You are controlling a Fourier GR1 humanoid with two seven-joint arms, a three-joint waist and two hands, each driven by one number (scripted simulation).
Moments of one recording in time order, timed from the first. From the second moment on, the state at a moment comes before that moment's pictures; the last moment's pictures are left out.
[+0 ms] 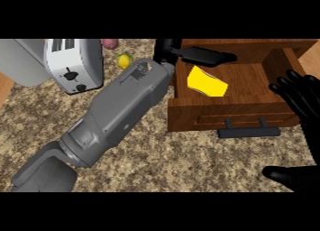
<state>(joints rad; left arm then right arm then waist) -1.29 0.01 -0.50 -0.52 0.77 0.40 -0.46 -0.11 -0.13 -0.12 -2.04 -0.34 0.25 0.16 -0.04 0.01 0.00</state>
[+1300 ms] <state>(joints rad) -0.56 0.45 -0.35 -1.34 0.83 0.36 -0.30 -0.05 -0.28 0.04 -1.99 0.16 0.36 0.08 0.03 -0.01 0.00</state>
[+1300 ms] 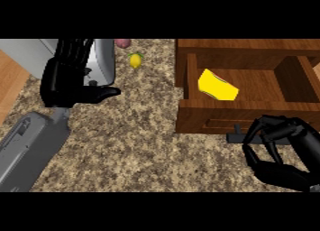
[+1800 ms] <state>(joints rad) -0.30 0.54 -0.27 -1.47 0.85 0.21 -0.35 -0.11 -0.33 0.21 -1.76 0.58 0.25 -0.10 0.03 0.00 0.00</state>
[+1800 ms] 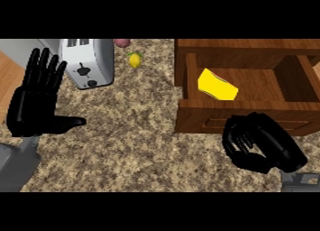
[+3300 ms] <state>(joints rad) -0.11 0.52 -0.05 -1.45 0.81 -0.10 -0.34 -0.83 -0.26 0.01 -0.42 0.78 0.05 -0.57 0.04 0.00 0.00</state>
